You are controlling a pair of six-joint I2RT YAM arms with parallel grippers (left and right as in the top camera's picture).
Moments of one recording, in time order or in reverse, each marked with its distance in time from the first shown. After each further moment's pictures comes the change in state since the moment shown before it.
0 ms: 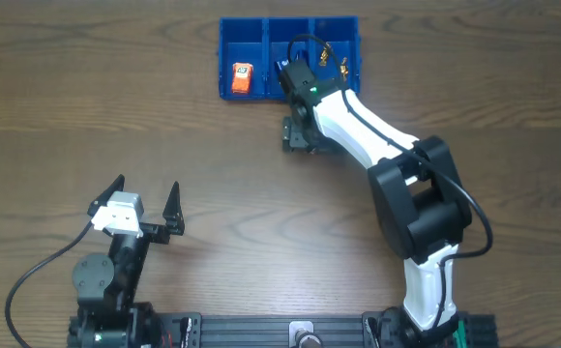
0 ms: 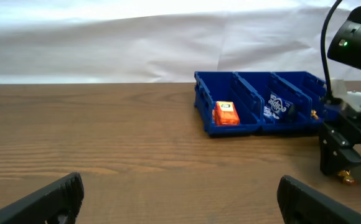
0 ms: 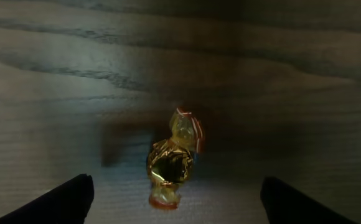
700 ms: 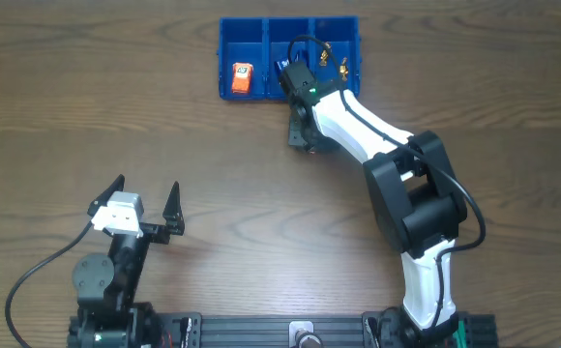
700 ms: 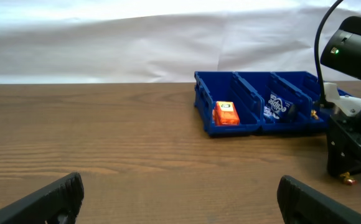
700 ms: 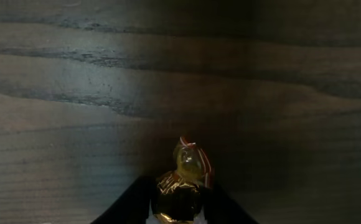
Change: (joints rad) left arm 0.000 0.000 0.000 0.000 0.000 0.000; right arm -0.008 0.035 0.000 0.053 -0.006 0.010
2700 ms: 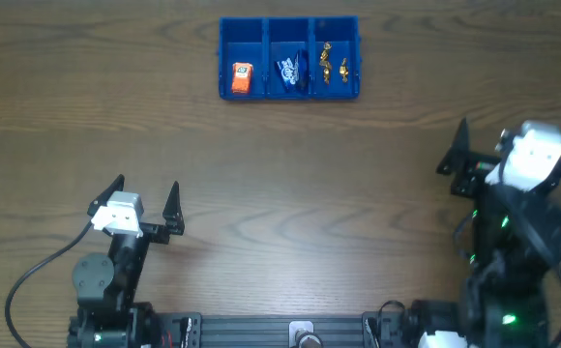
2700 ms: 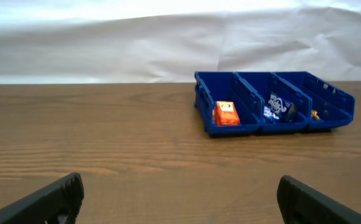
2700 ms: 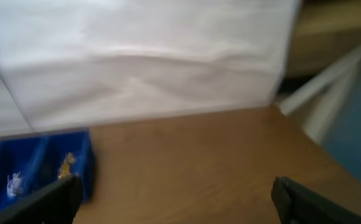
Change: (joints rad) left arm 0.001 0.000 0.001 -0.002 0.000 0.000; right arm -0.540 -1.585 -0.784 0.472 0.065 -0.531
